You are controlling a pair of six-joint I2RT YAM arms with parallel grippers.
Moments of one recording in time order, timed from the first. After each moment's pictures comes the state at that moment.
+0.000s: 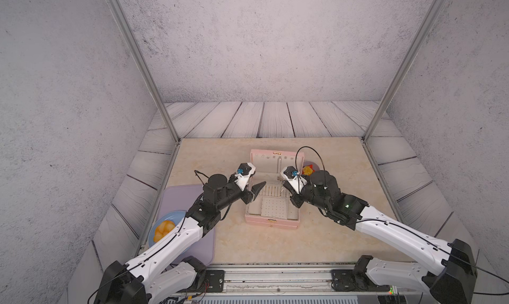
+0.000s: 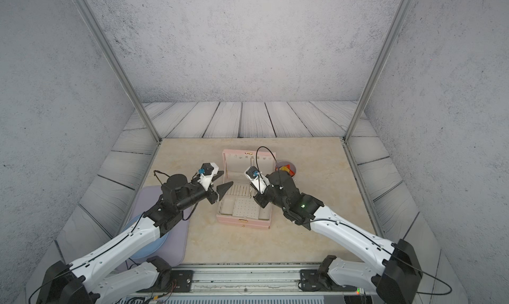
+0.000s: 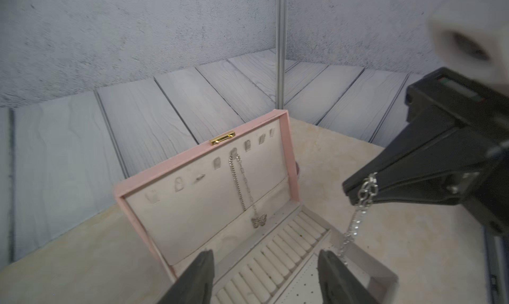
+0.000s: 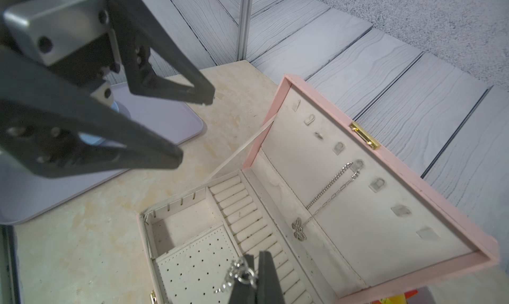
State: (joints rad) left arm -0.56 1.04 0.65 0.23 0.38 0.03; right arm 0.82 1.19 0.94 -0.19 -0.02 -0.18
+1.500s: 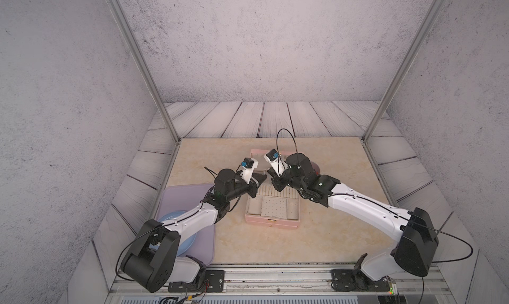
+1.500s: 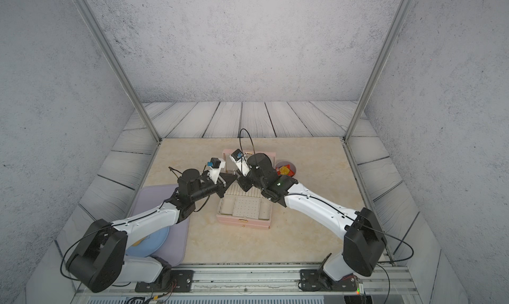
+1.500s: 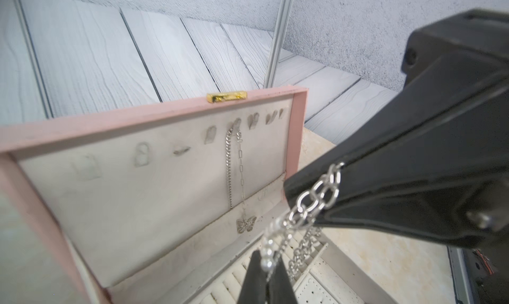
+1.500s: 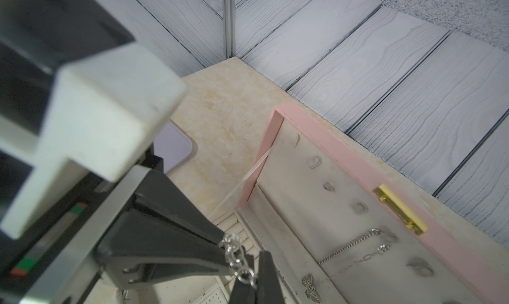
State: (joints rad) left arm -0.49 1.35 0.65 0.52 0.47 -0.15; right arm 0.82 1.50 1.23 -0.21 0.03 -0.07
